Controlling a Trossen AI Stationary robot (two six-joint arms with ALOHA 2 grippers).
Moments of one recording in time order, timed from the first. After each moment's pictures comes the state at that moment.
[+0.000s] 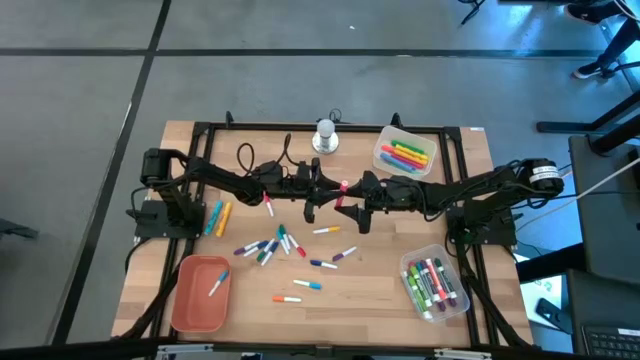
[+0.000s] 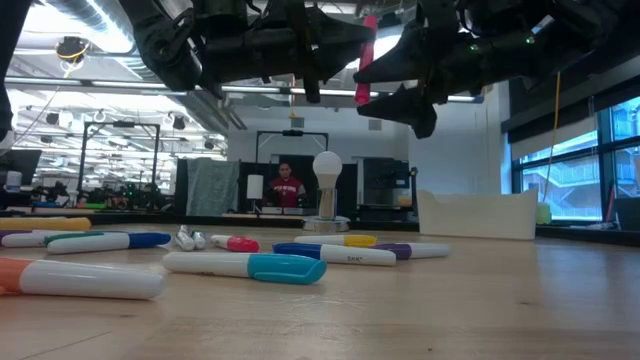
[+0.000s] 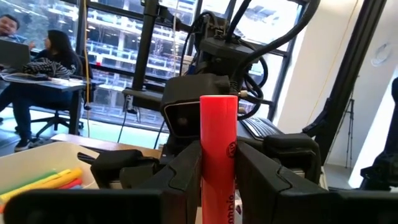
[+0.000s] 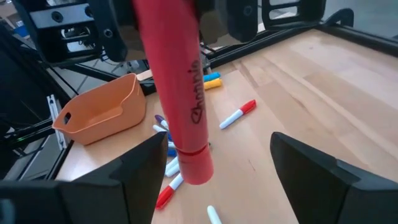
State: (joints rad) left arm 0.12 1.73 0.78 1.14 0.15 -0.25; right arm -0.01 1.37 0.58 0.61 0.08 0.35
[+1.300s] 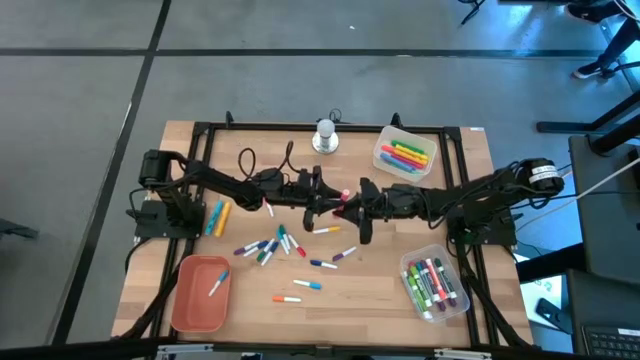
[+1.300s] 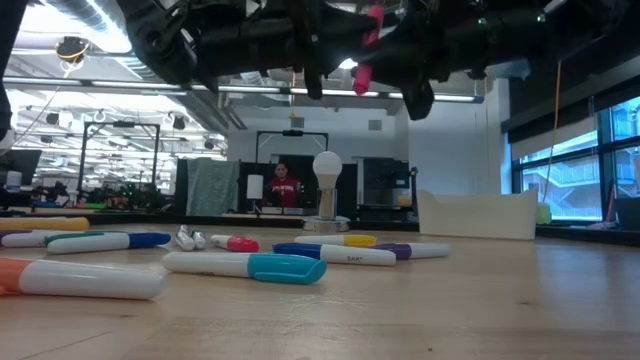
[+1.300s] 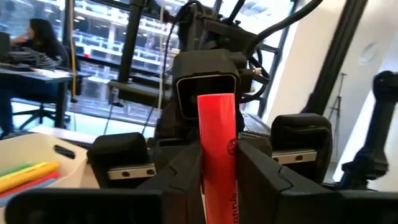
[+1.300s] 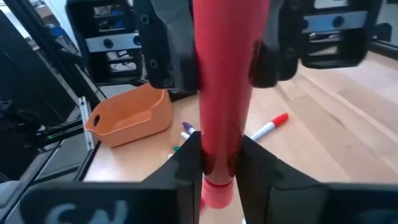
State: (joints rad) left arm 0.06 1.72 0.78 1.11 0.13 -0.26; right arm 0.08 1.38 0.62 0.63 0.12 0.35
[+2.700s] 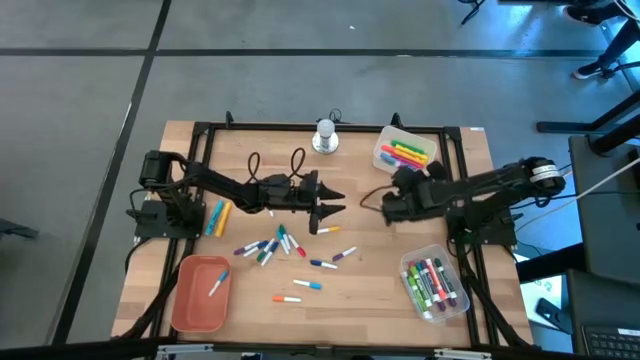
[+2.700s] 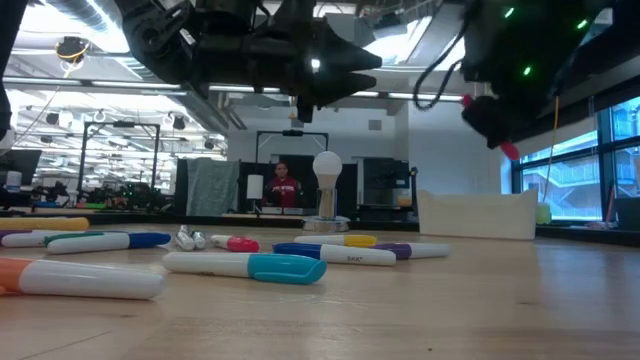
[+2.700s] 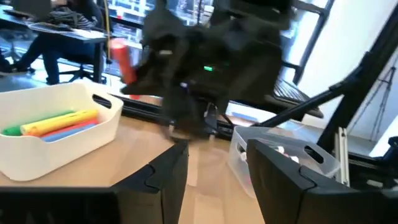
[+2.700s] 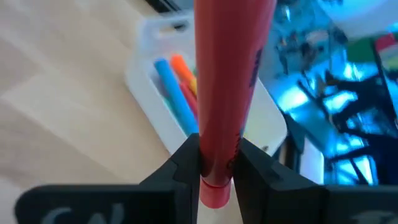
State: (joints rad) left arm 0.03 1.73 0.78 0.94 0.00 -0.25; right arm 0.08 1.37 0.90 -1.20 0.95 1.03
